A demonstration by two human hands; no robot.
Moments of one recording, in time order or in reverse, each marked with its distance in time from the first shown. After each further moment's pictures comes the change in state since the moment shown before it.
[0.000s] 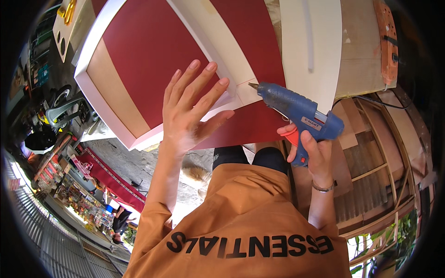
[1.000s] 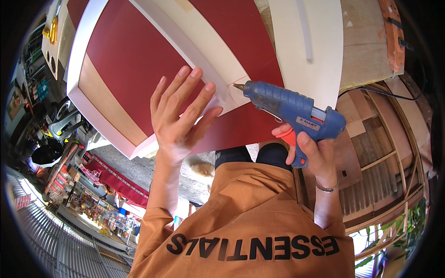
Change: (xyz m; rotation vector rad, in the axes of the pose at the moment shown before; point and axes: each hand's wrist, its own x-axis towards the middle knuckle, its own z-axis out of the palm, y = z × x) left_hand 0.002 -0.001 0.012 -0.002 0.062 0.043; right_hand 0.005 0.008 -0.003 0.022 -0.019 0.008
